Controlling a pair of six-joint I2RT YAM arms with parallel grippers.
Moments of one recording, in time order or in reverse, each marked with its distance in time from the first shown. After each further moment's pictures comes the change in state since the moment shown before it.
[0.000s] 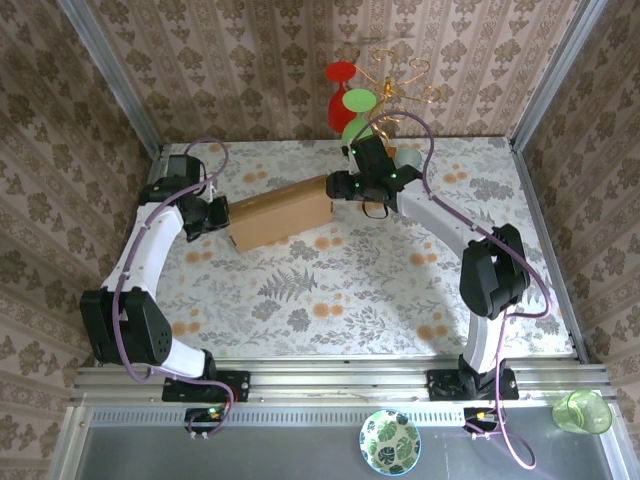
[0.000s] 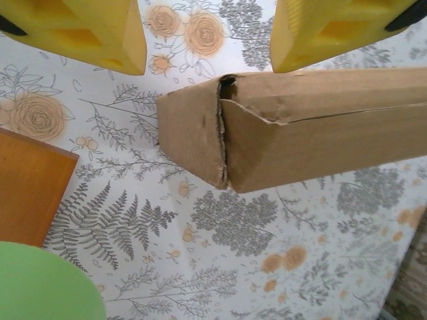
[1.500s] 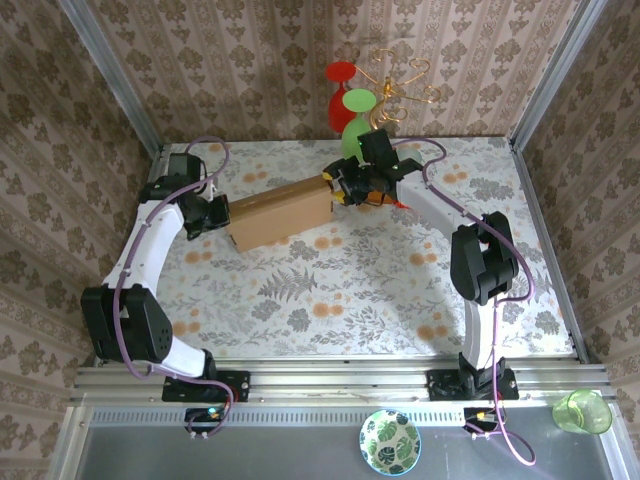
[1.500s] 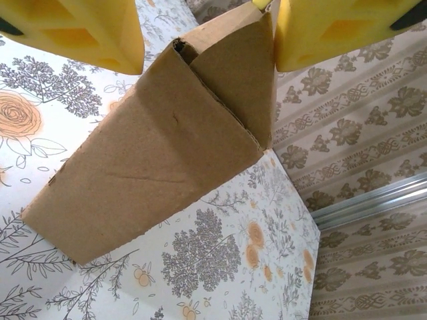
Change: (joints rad) left arm -0.002 0.017 0.014 -0.001 0.000 0.000; right arm -0.074 0.129 0.072 0.054 -0.315 0.959
